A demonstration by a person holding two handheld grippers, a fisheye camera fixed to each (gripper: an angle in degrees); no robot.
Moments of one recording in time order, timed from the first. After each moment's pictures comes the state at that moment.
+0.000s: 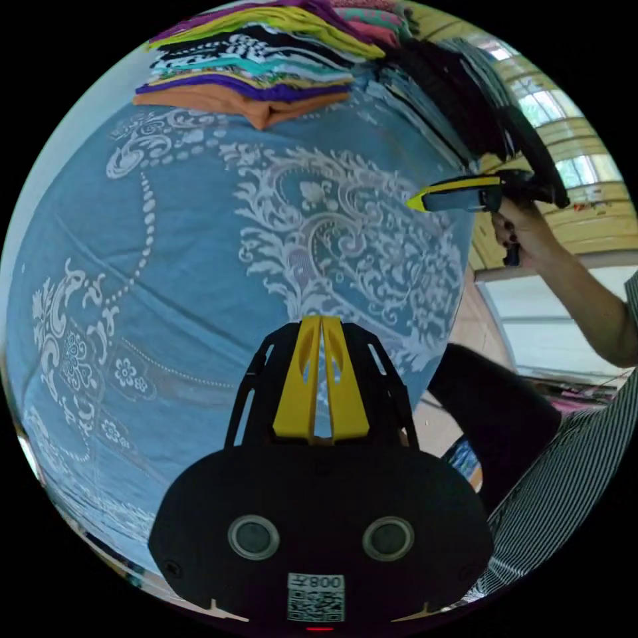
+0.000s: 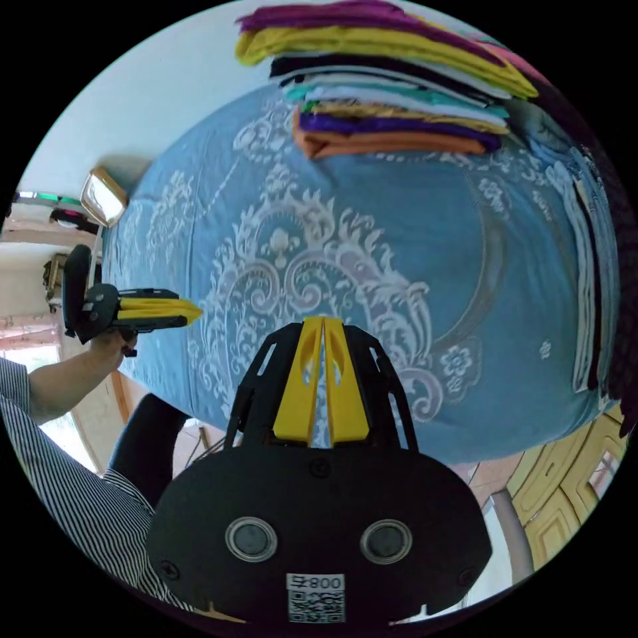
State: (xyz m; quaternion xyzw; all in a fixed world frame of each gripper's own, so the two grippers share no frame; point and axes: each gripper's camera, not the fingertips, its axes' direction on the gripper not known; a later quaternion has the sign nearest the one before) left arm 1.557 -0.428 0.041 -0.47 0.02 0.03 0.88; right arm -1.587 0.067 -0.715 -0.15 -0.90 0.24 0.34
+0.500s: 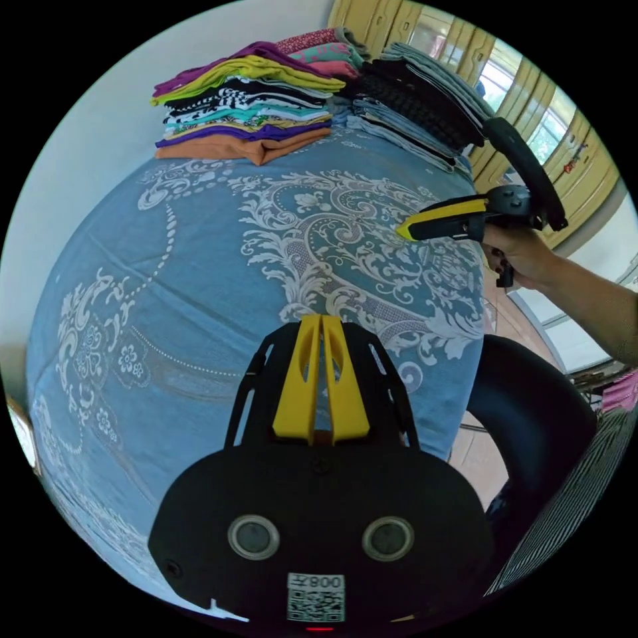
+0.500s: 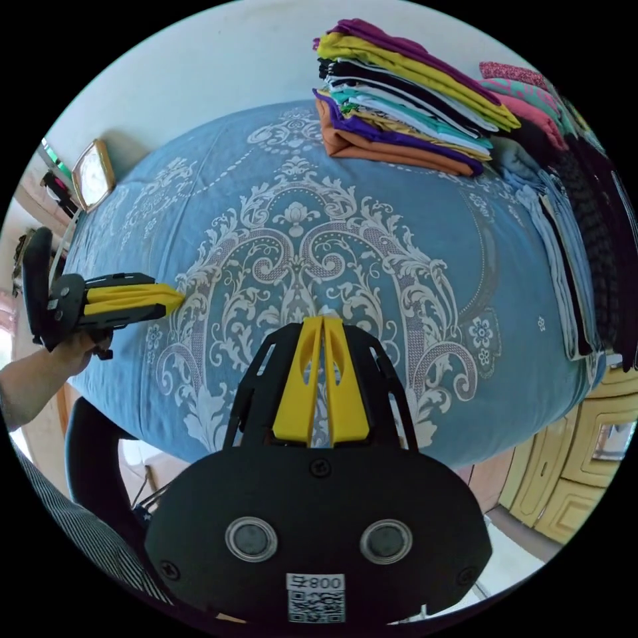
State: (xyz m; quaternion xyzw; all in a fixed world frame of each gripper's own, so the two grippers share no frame) left arm 1.645 -0.305 0.051 -0.34 -0.05 0.10 0.93; right arm -1.530 0.140 -0.728 -0.12 -0.82 0.32 0.46
